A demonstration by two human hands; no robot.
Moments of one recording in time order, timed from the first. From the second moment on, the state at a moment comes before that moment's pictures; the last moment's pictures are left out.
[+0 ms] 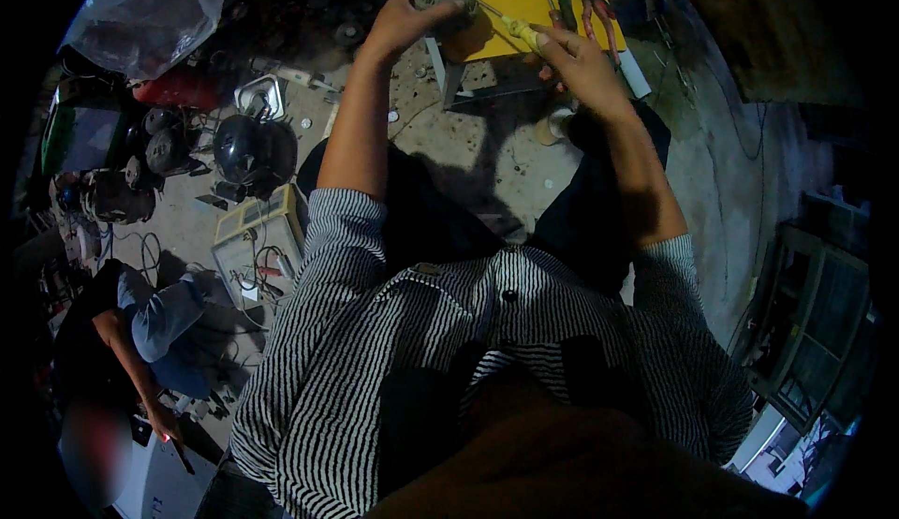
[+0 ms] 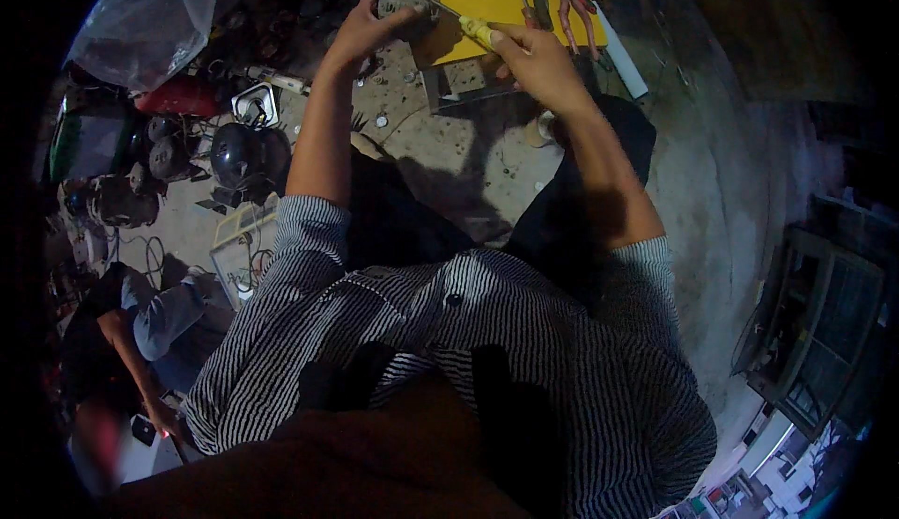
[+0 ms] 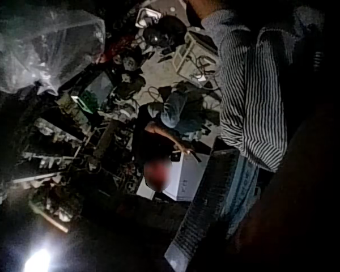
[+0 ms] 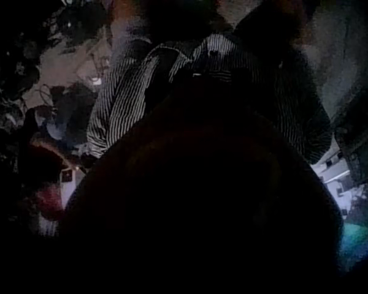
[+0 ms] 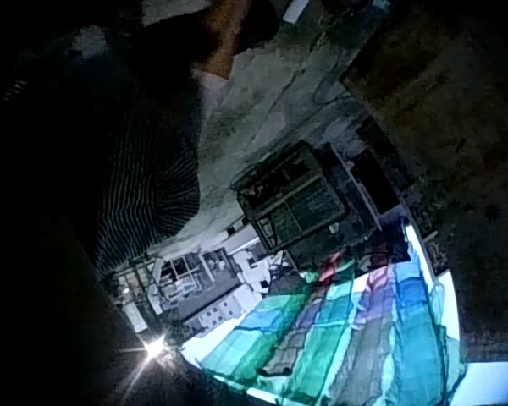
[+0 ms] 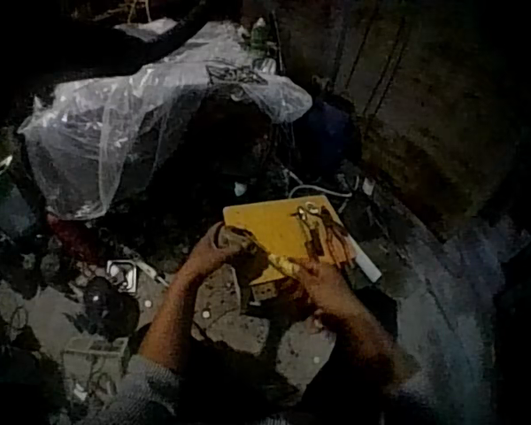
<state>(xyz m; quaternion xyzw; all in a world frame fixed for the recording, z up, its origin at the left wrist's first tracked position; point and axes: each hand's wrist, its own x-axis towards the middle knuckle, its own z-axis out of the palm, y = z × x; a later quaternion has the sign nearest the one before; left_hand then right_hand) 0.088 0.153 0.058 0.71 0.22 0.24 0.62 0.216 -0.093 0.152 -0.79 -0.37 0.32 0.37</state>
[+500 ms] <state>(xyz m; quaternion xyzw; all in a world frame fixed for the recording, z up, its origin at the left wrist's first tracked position) 0.093 0.155 0.053 0.74 0.27 0.21 0.58 0.214 -0.088 0.160 -0.71 -0.29 0.47 0.43</state>
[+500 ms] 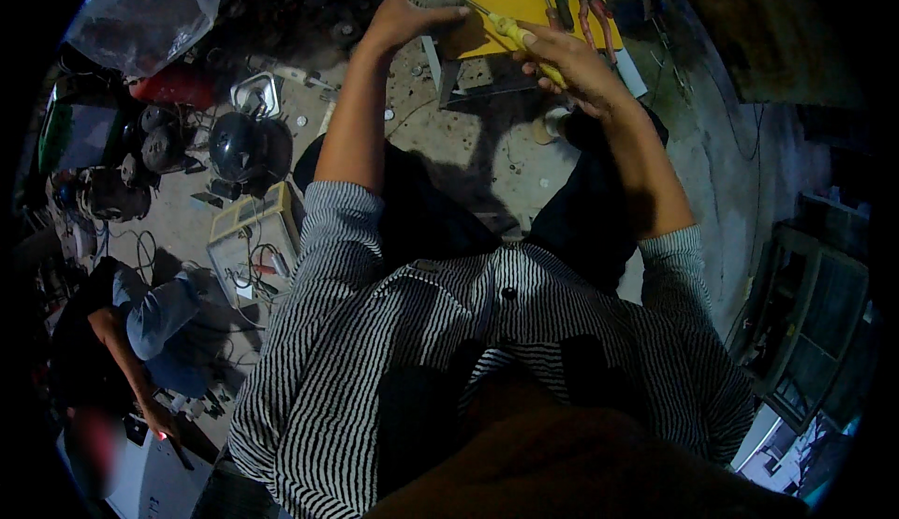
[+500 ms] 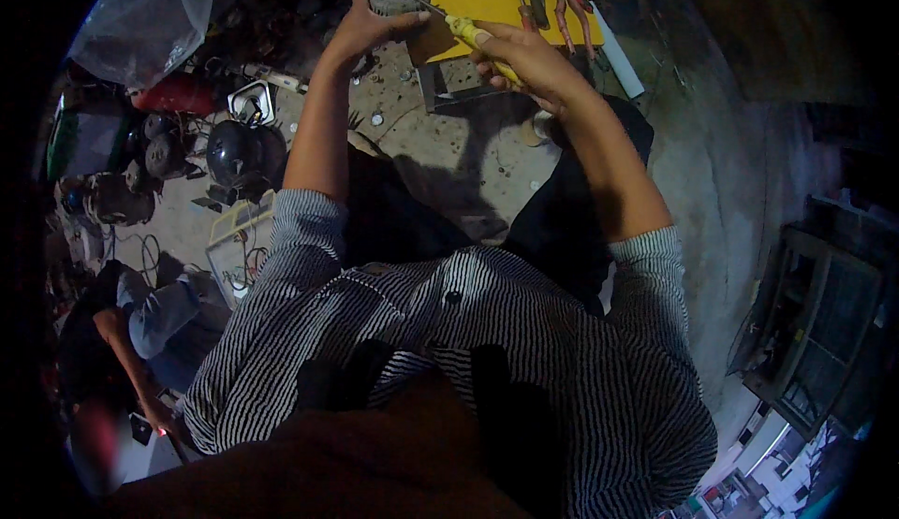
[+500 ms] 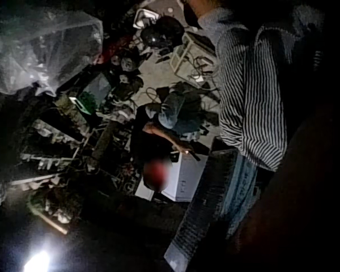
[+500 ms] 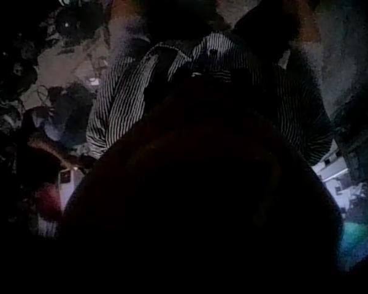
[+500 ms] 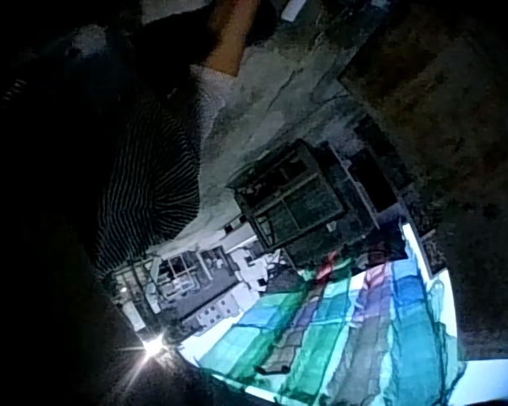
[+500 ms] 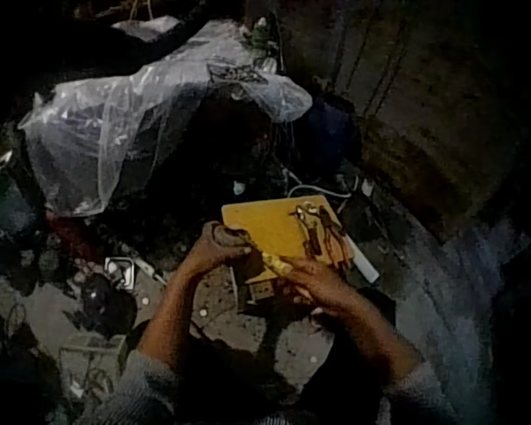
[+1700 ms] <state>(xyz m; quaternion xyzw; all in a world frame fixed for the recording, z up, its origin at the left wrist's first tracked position) 0.098 0.145 0.049 0.78 0.30 0.24 0.49 0.225 -0.080 0.173 -0.63 -0.16 0.58 0.49</state>
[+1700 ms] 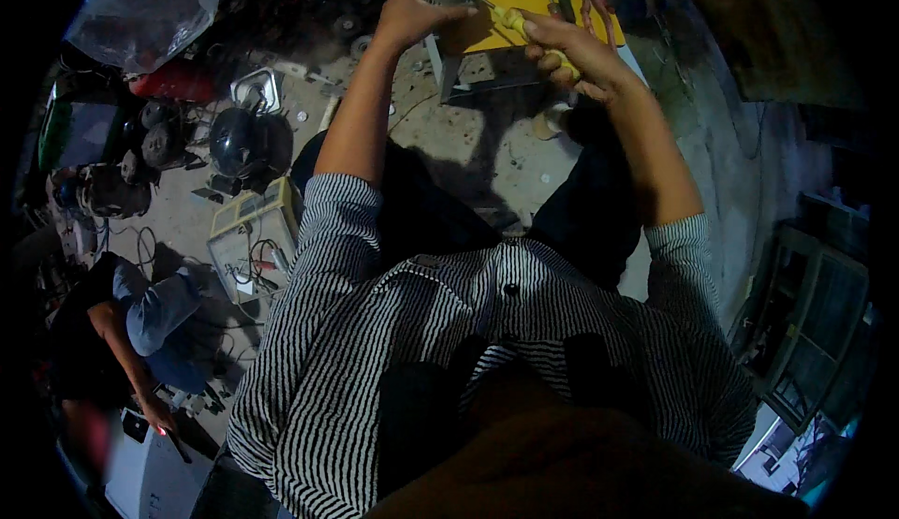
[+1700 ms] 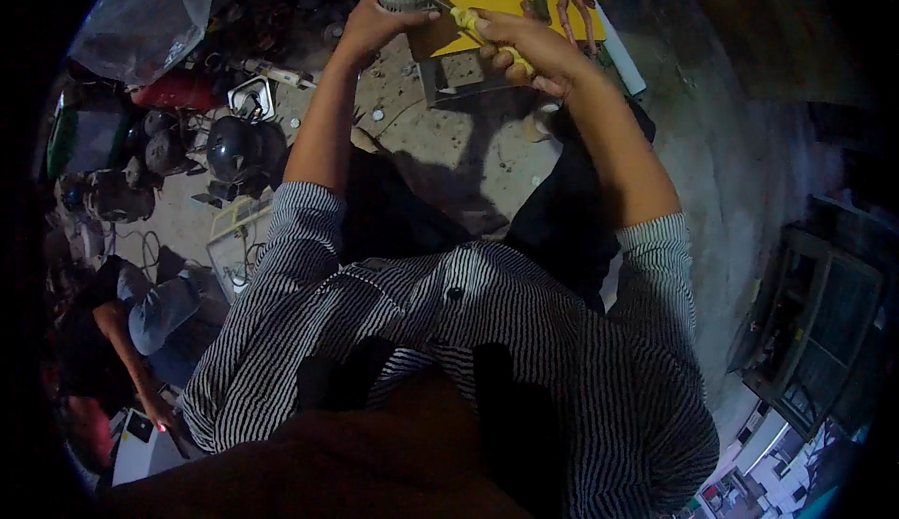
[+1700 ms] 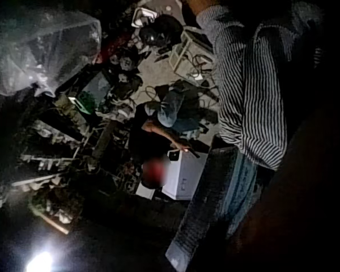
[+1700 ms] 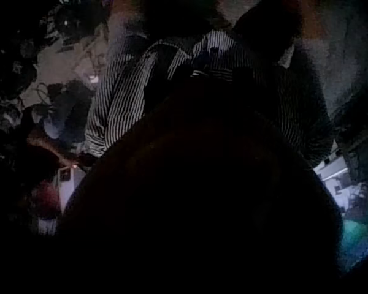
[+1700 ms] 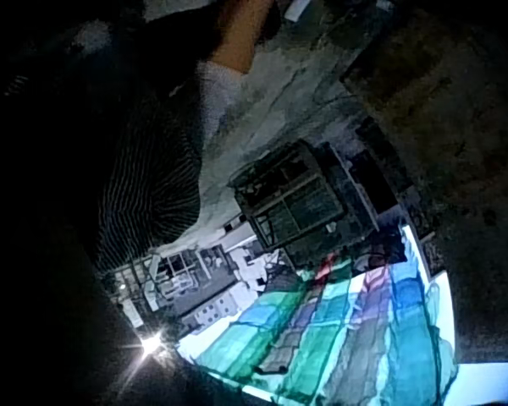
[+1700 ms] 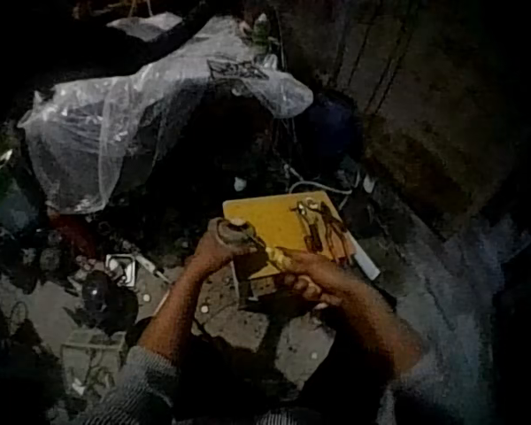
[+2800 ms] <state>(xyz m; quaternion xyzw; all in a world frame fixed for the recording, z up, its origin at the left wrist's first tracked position) 0.104 0.121 0.023 0.84 0.31 0.27 0.36 0.220 -0.070 0.120 -0.71 -0.28 0.46 0.45</state>
